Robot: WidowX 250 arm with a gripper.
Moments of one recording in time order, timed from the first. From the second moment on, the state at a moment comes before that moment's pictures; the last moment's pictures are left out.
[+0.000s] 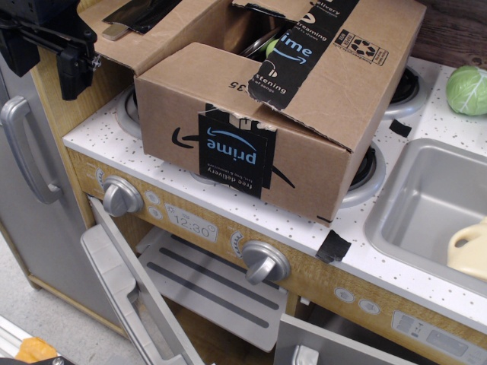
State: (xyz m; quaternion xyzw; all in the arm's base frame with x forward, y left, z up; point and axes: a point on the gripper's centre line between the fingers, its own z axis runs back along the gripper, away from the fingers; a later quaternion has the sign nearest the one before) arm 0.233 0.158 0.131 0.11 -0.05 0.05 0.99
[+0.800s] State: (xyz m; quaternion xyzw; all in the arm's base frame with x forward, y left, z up) arm 0.254 0.172 0.104 0.09 -0.14 0.03 0.99
